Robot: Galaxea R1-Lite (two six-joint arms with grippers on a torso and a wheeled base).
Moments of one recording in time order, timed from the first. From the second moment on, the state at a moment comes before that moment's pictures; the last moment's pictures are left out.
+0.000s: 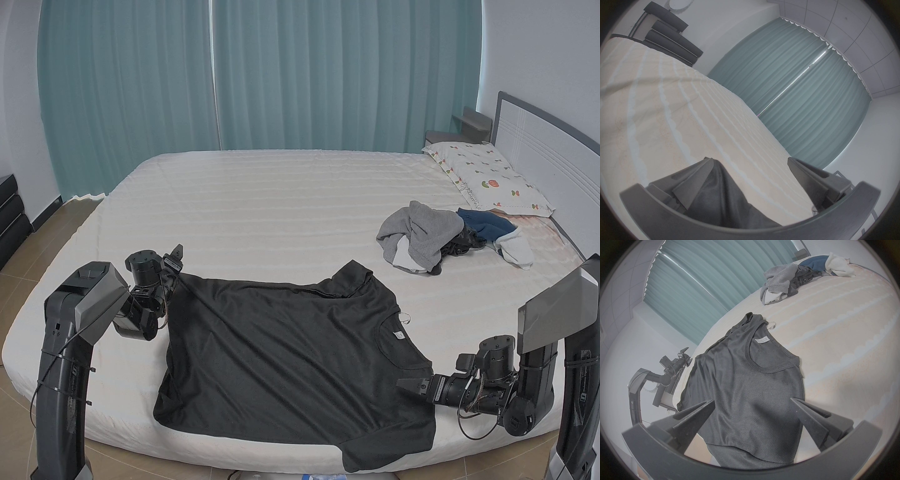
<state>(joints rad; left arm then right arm) 0.00 2.70 -1.49 -1.08 0.15 -0.86 0.31 2.34 -0.19 -1.55 0.25 0.57</state>
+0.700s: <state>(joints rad) 0.04 2.47 -1.09 -1.07 -0.03 -1.01 0.32 2.29 -0.49 -1.28 0.16 0.60</state>
